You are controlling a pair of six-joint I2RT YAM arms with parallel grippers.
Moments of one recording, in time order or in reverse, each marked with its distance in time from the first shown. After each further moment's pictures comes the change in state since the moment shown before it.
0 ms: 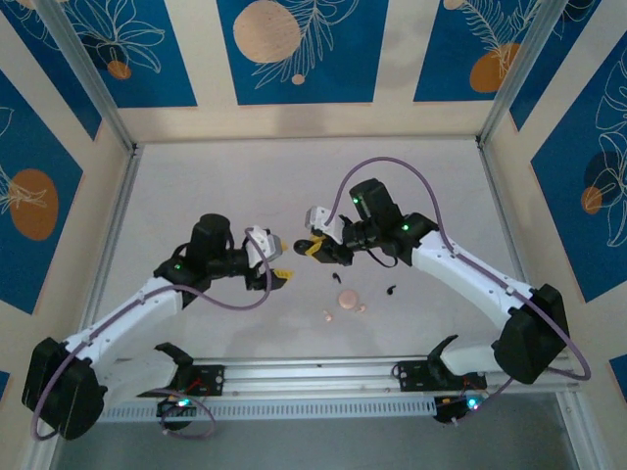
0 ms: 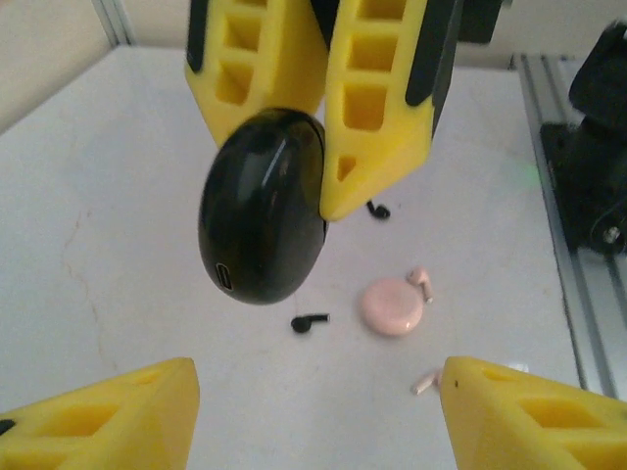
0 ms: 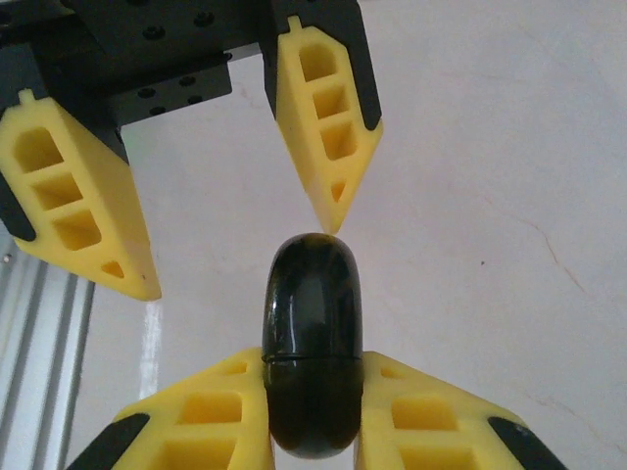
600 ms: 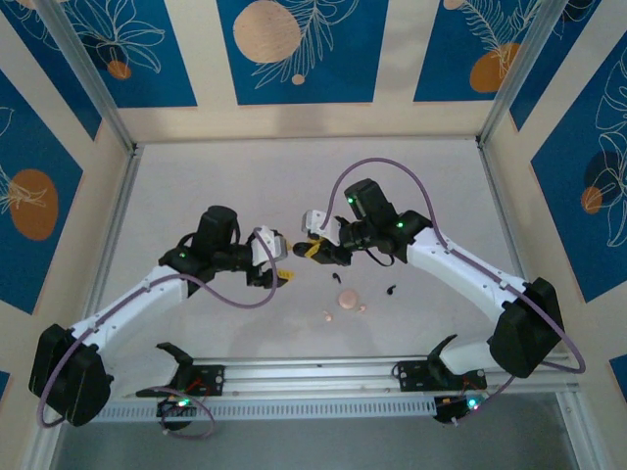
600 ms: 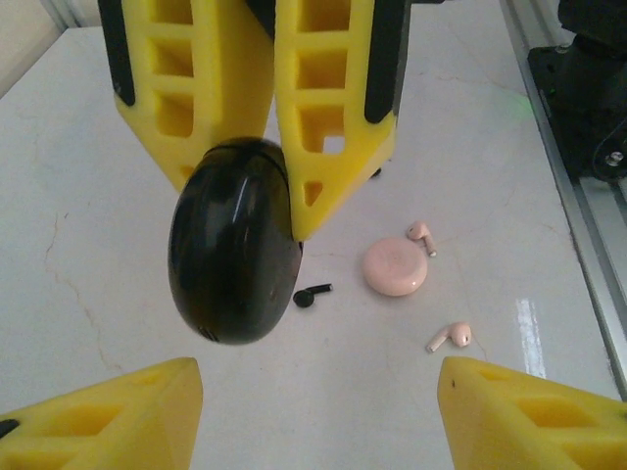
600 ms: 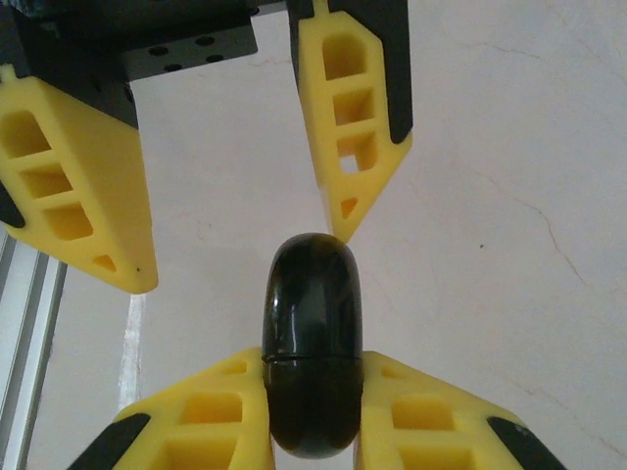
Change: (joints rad) left arm 0.000 0.072 0.087 -0.100 0.044 0.164; right arm 0.014 0.035 0.023 -0.030 0.009 -0.073
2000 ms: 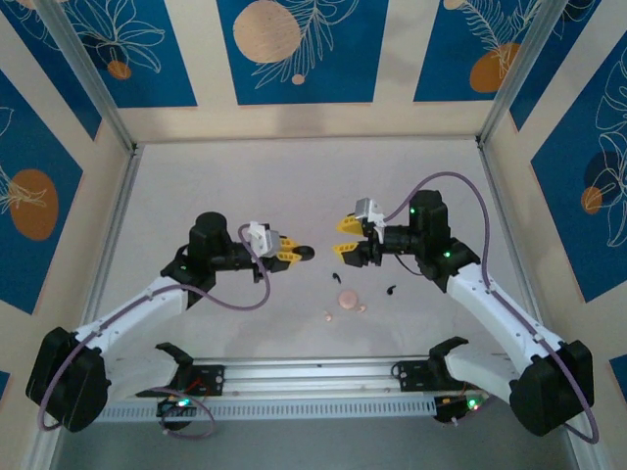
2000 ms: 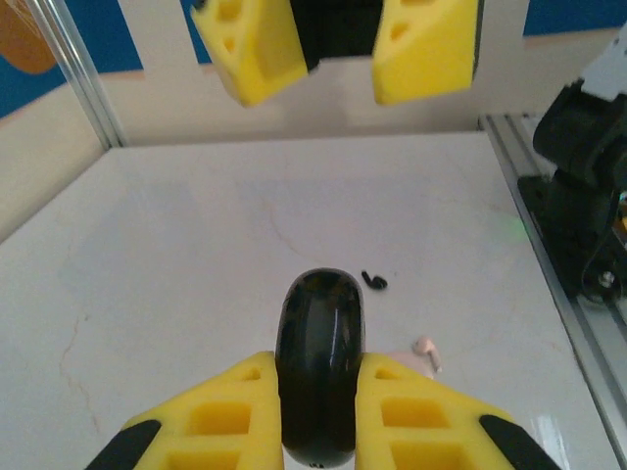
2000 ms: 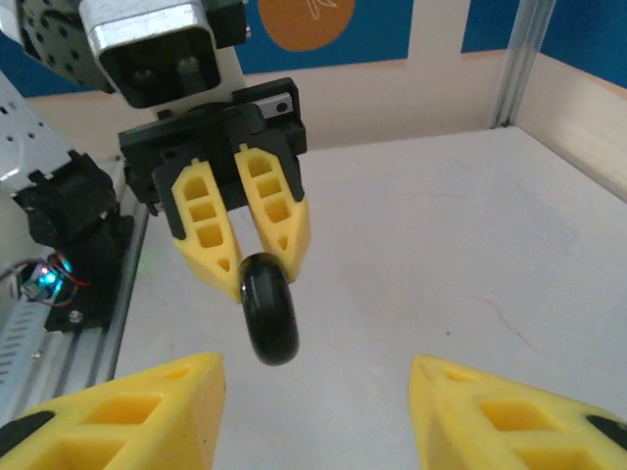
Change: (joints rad) left arm 0.001 -0.036 -0.148 0.496 0.104 -0.287; right arm -0.262 -0.329 -0.340 0.451 -0.359 0.337
